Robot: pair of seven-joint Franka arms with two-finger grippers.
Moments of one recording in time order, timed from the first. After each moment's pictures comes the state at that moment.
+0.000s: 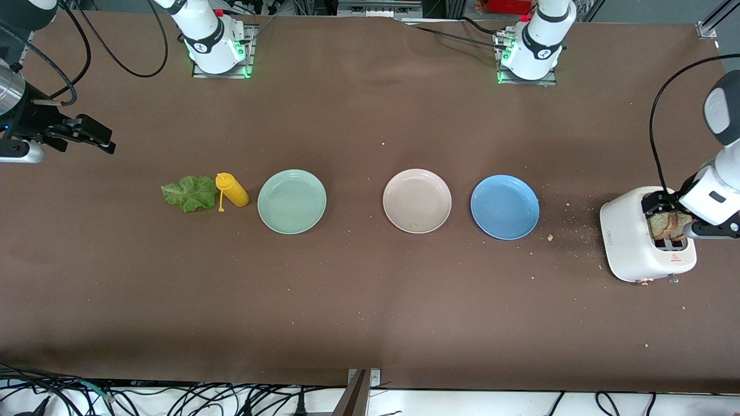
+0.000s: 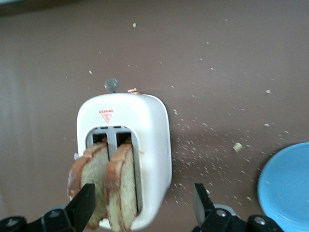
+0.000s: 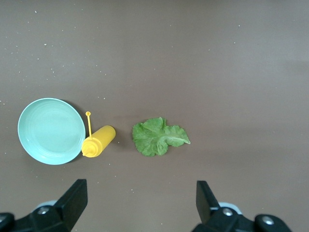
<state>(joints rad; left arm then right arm) 0.27 0.22 -0.15 -1.78 0.28 2.07 0.05 0.02 -0.02 -0.01 -1.71 0.00 1.69 0.04</state>
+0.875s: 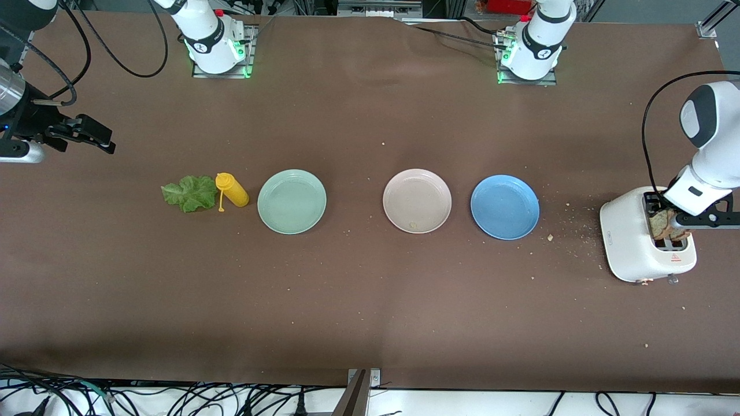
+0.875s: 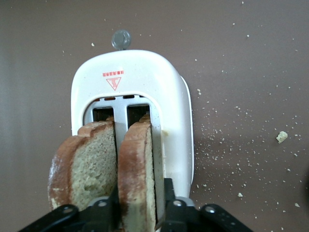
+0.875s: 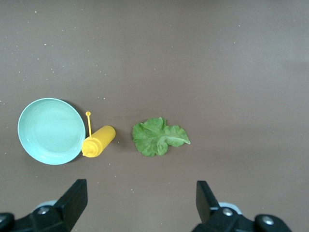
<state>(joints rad) 0.37 0.20 -0.15 -2.02 0.31 2.30 0.06 0.02 -0.02 -0.01 -1.71 0.00 1.69 0.04</state>
